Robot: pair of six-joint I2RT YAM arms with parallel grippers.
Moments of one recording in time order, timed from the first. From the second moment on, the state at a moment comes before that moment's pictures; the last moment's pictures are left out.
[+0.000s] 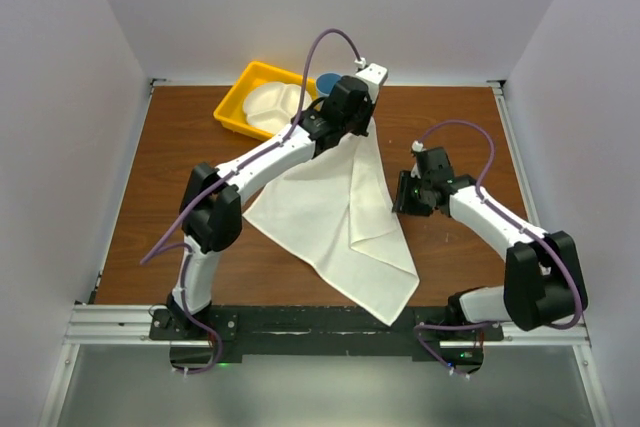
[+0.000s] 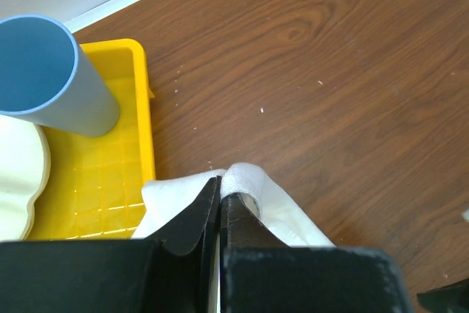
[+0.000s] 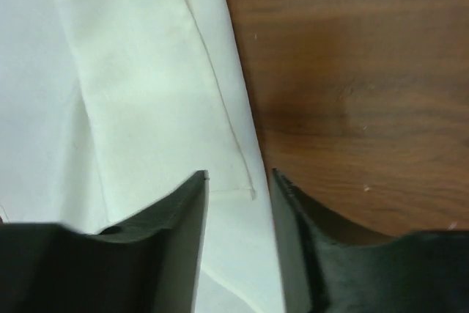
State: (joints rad) left arm -0.76 2.09 1.92 -0.30 -0.19 -0.13; right arm 0.29 1.36 0.83 -0.47 -0.05 0.40
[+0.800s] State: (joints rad) left arm -0.76 2.08 1.88 -0.29 -0.14 -0.14; right arm 0.38 1.50 0.75 -0.32 -0.07 0.44
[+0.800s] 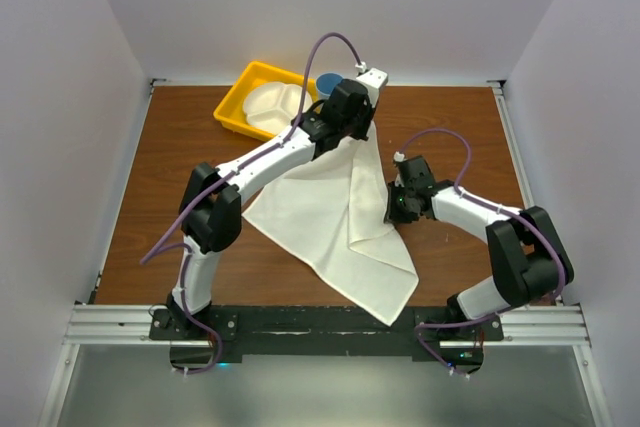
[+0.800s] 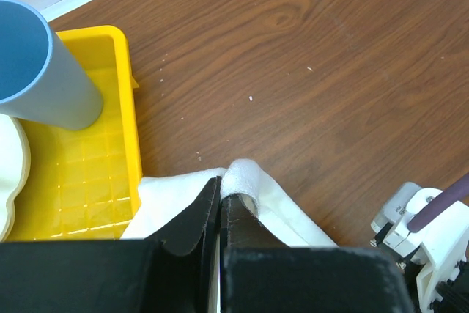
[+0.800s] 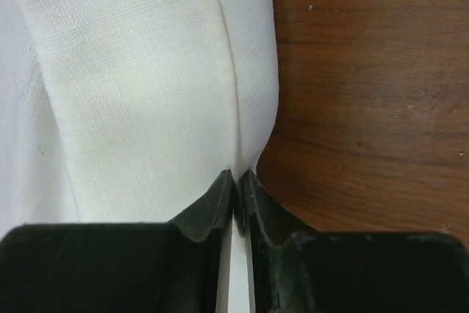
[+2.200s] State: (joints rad) left arm -0.74 2.07 1.87 -0.28 -0.10 -0.14; right arm 0.39 1.42 0.77 -0.49 0.03 0.44
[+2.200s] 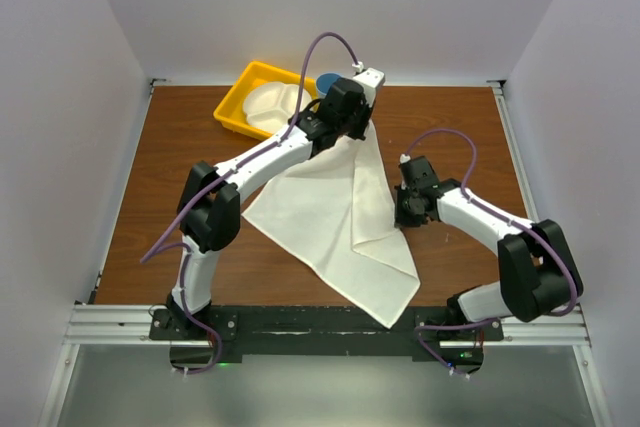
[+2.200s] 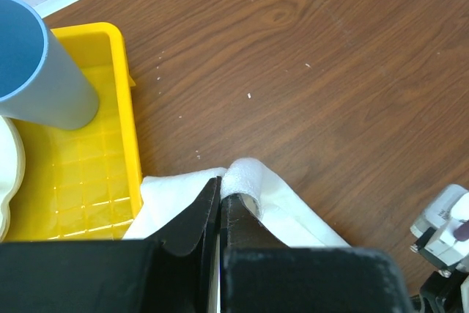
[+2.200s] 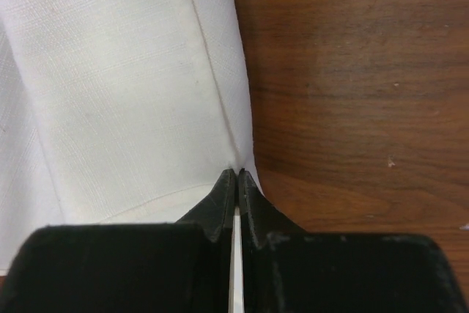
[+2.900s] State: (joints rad) left arm -0.73 2.02 1.84 -0.25 -0.05 -0.16; right arm 0.37 1.26 1.00 -0.69 0.25 0.39
